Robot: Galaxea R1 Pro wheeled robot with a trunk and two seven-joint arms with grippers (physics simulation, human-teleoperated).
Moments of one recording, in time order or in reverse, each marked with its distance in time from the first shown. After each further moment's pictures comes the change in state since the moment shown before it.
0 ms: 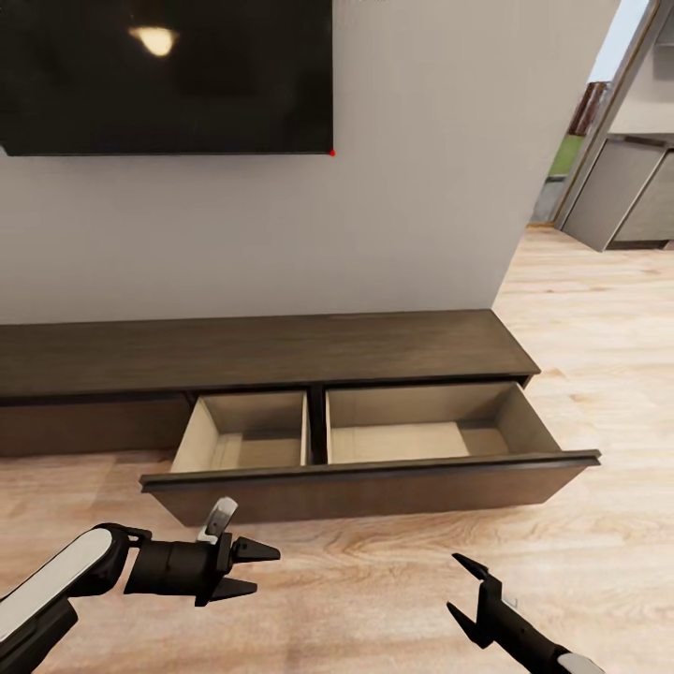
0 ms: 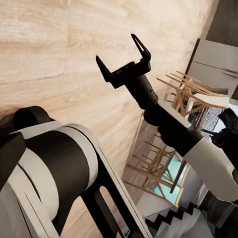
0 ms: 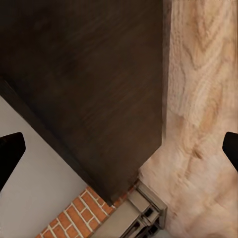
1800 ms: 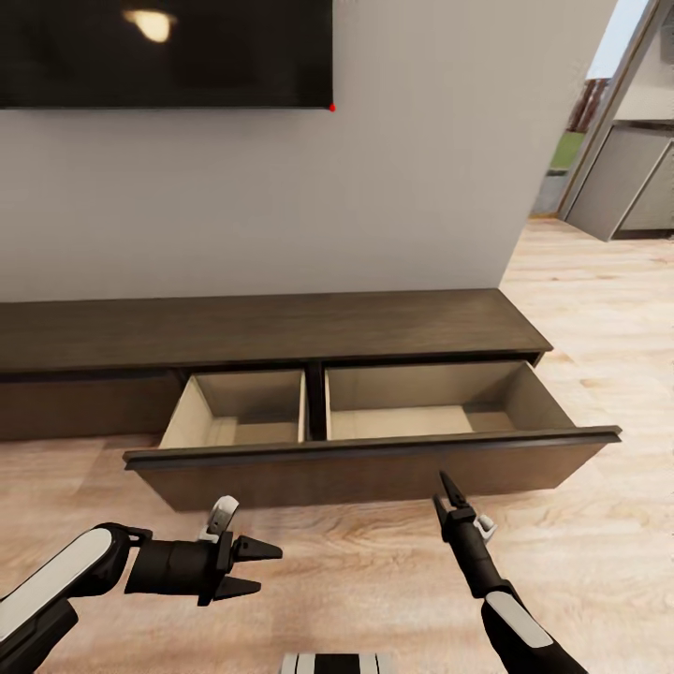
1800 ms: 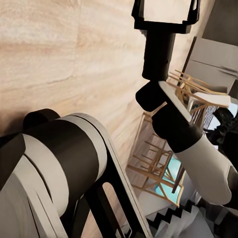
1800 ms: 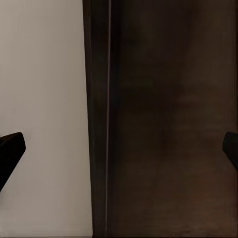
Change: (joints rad) left arm 0.001 -0.001 0.000 -0.013 0.015 0.003 -0.017; right arm -0.012 0.140 0.007 -0.283 -0.004 -0.674 0.246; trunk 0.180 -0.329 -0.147
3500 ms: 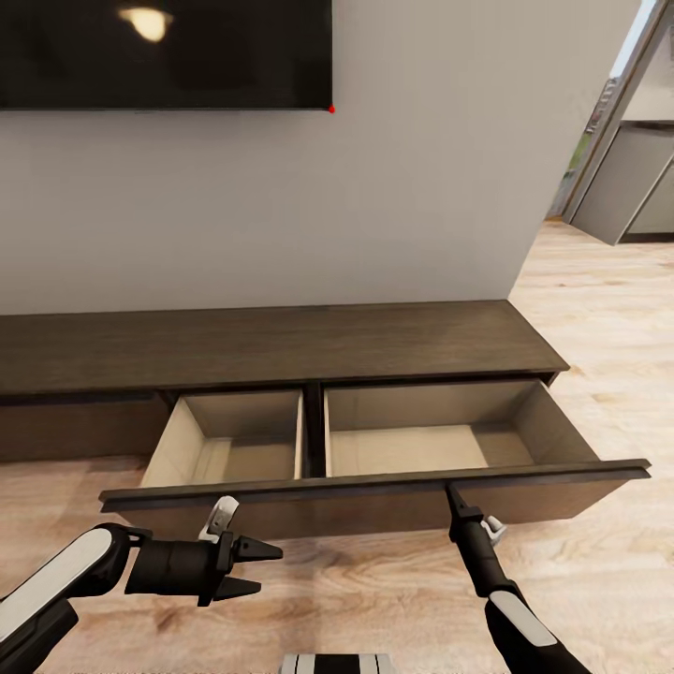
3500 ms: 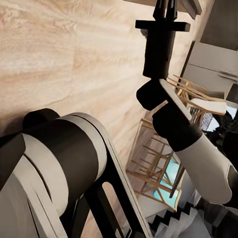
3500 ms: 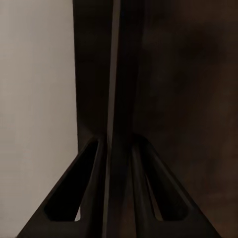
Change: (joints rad) left arm 0.000 0.000 -0.001 -0.002 0.000 0.000 0.000; right arm -0.001 0.000 -0.040 0.002 -0.008 -0.043 -0.031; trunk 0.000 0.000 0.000
